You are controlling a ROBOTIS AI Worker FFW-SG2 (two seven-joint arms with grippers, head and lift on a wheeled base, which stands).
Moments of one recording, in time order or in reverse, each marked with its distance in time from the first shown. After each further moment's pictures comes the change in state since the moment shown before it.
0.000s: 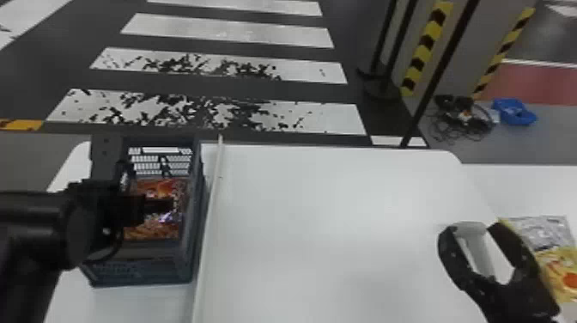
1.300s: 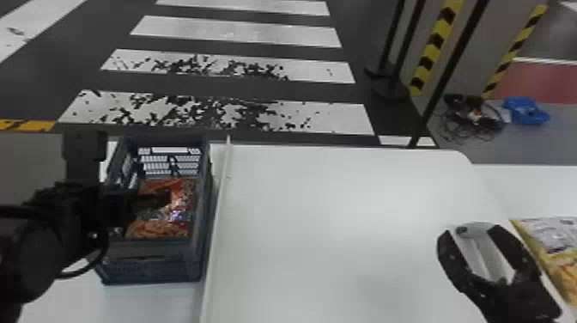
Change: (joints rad) left arm 0.127 0.042 0.075 -0.224 0.080 -0.023 -0.021; right arm 0.004 0.026 0.006 -0.035 0.037 0.065 -0.010
